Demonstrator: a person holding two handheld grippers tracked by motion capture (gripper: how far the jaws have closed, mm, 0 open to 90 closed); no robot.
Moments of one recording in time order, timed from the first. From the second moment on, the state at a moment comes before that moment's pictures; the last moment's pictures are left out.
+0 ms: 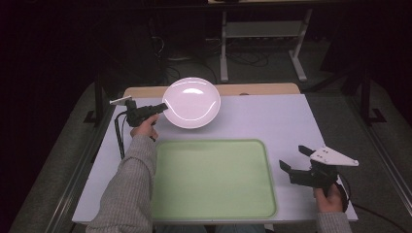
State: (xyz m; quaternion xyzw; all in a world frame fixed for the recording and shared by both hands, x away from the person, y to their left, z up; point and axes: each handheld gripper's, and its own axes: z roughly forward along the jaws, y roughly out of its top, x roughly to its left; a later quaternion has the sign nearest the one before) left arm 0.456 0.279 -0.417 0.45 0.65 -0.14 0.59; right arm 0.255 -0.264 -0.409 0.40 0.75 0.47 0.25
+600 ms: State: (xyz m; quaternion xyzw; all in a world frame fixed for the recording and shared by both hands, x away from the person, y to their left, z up) left arm 0.431 0.291 -0.410 0.49 0.63 -0.13 0.59; right arm 0.253 -0.265 -0.409 0.40 0.74 0.47 0.26
